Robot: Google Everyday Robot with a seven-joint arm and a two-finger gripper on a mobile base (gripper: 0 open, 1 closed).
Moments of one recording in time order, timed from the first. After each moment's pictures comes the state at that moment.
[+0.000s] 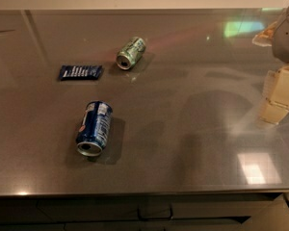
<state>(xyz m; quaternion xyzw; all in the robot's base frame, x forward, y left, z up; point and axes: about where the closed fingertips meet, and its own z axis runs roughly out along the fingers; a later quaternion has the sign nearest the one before) 0.438 -0.217 0.976 -0.60 0.78 -0.03 0.16</state>
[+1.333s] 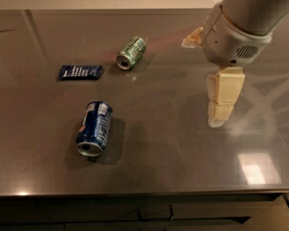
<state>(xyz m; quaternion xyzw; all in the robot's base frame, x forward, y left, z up) 0.460 -0.114 0.956 -0.75 0.64 -0.01 0.16</state>
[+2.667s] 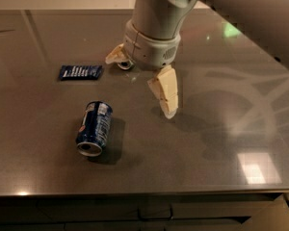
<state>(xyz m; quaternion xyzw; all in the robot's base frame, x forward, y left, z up) 0.485 0.006 0.921 -0.91 0.39 0.00 0.12</state>
